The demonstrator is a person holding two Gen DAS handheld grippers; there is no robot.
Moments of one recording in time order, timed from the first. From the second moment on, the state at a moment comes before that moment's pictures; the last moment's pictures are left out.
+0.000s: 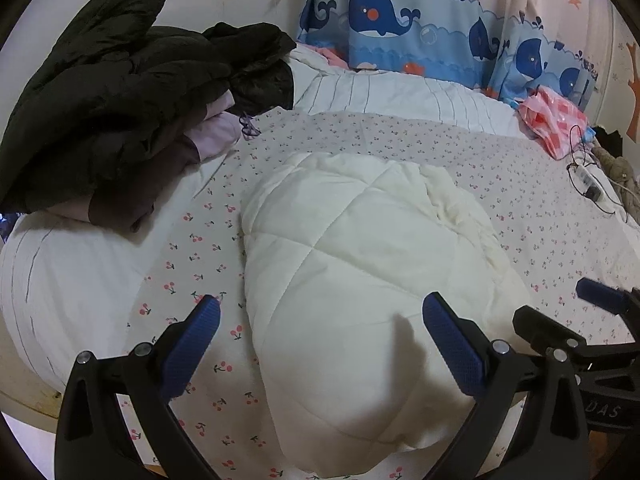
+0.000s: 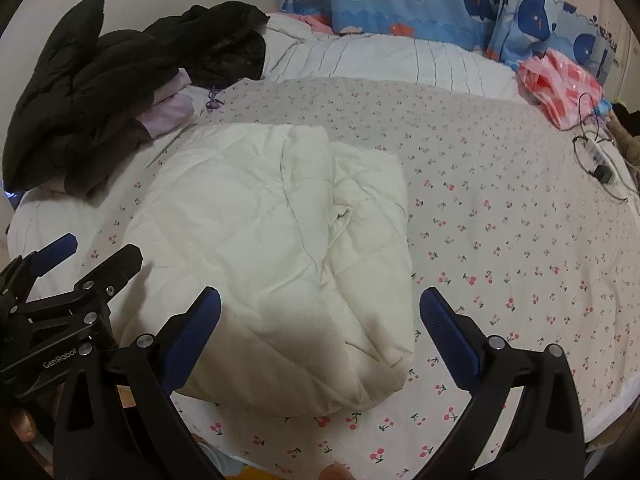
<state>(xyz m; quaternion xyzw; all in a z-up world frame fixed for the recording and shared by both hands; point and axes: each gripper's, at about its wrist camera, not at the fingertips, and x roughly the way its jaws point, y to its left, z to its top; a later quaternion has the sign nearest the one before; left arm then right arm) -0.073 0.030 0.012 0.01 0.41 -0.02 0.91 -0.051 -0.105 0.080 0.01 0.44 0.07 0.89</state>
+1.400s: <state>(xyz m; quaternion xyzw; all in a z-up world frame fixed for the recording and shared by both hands) -0.080 0.031 0.023 0.02 0.38 0.01 0.92 -0.054 -0.102 0.084 0.01 0.44 0.08 0.89</state>
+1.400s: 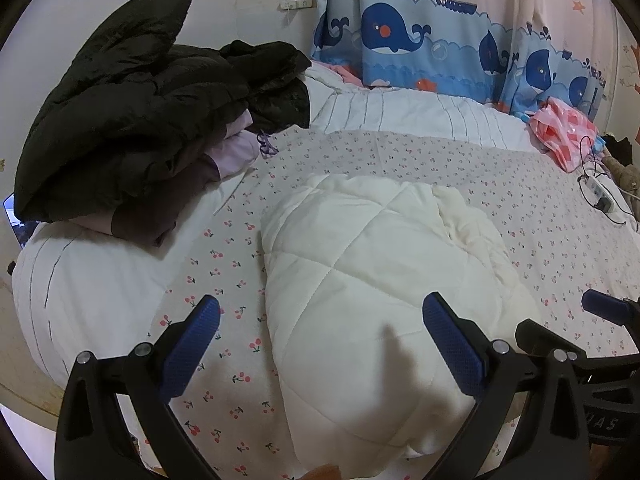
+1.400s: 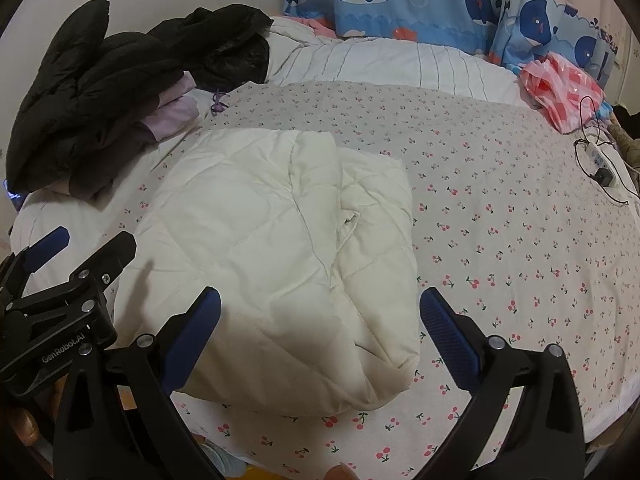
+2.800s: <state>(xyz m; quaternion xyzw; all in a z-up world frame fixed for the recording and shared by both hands) -0.079 0.037 0.022 0.01 0.38 0.02 0.92 -0.052 -0.099 0.092 0.01 0.44 0.08 0.89</state>
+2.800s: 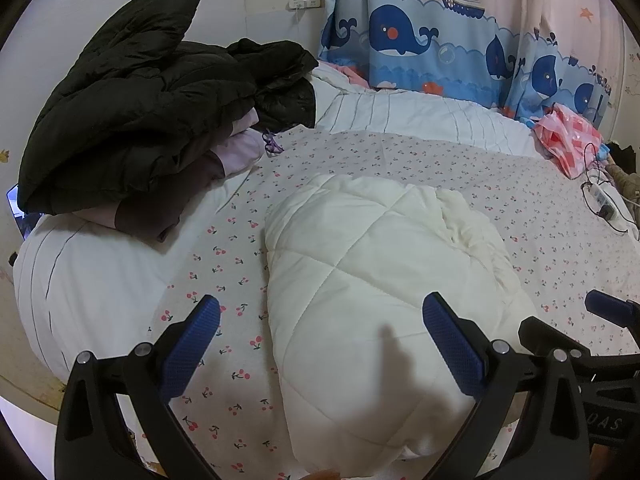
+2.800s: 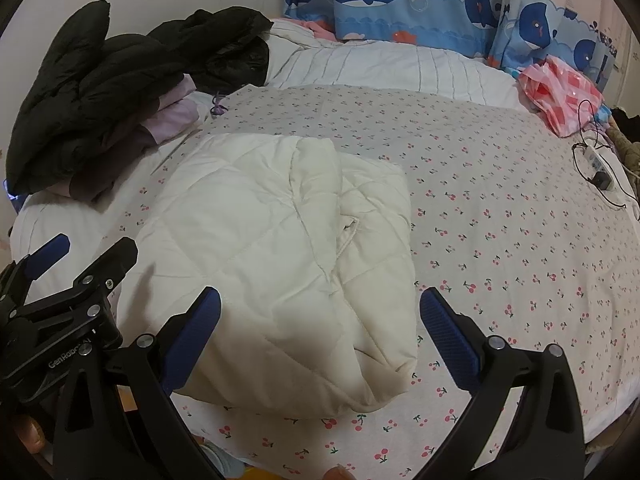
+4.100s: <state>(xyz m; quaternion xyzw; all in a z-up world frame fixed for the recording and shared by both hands) -0.074 0.029 0.027 -0.01 0.41 0.01 0.91 -0.060 -0.106 0.103 0.01 0.43 0.06 0.90</state>
